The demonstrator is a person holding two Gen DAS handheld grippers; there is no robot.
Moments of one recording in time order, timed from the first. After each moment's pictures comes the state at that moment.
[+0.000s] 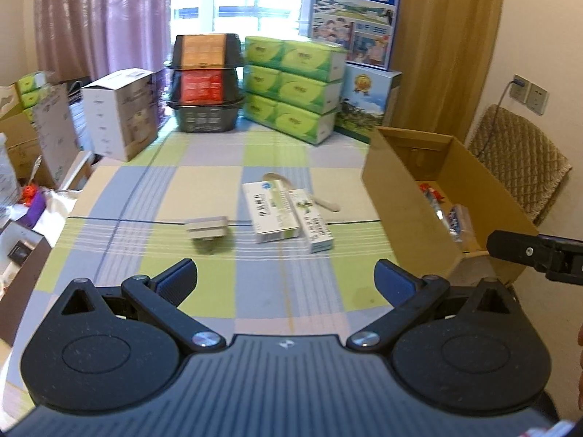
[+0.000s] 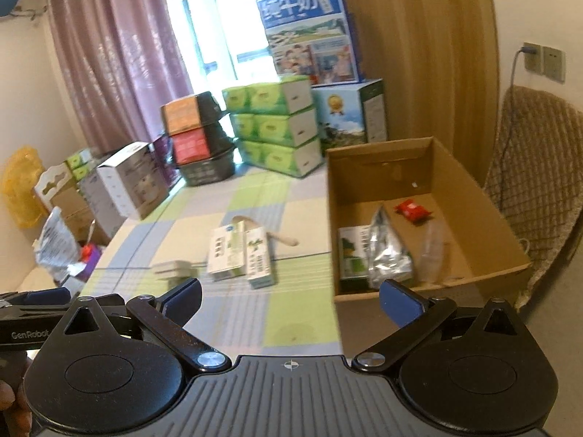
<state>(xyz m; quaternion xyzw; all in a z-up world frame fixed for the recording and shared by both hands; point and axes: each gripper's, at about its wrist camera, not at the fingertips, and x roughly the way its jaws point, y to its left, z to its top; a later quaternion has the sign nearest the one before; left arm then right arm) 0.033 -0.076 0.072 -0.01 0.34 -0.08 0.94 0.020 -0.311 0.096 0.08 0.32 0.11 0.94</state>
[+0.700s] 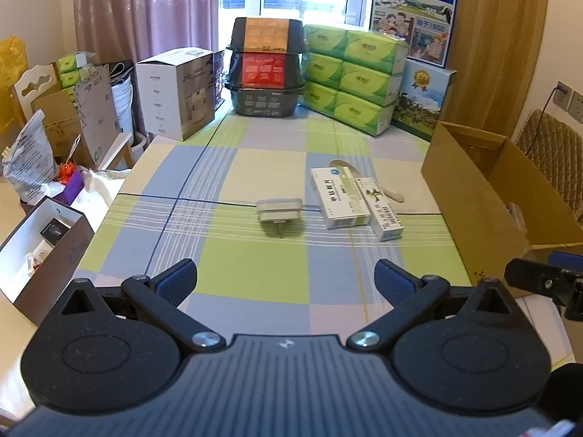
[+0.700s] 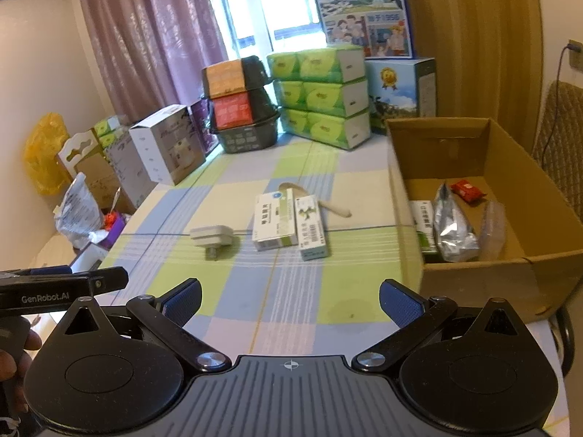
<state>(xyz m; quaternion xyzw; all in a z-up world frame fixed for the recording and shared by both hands) 0.040 -0.013 0.048 -0.02 0.35 -0.02 0.93 0.025 -0.251 0.064 0.06 0.34 0.16 0.92</state>
